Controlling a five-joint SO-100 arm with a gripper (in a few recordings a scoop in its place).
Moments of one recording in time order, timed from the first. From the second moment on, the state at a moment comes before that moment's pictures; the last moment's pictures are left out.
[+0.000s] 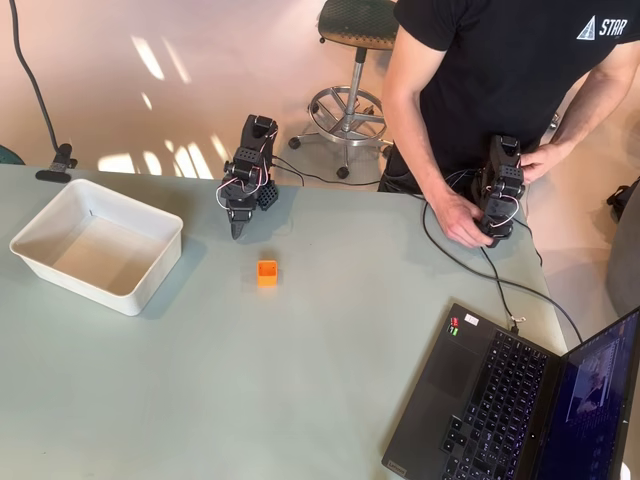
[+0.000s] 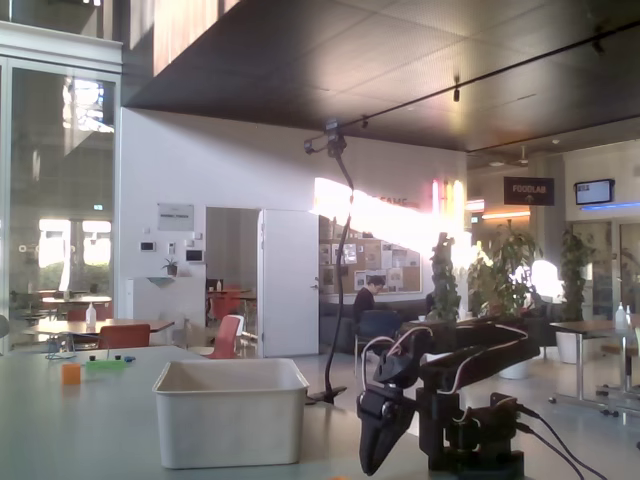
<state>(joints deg) 8.3 164.6 172.9 57.0 -18.1</state>
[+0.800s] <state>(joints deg) 8.3 164.6 172.2 57.0 -18.3</state>
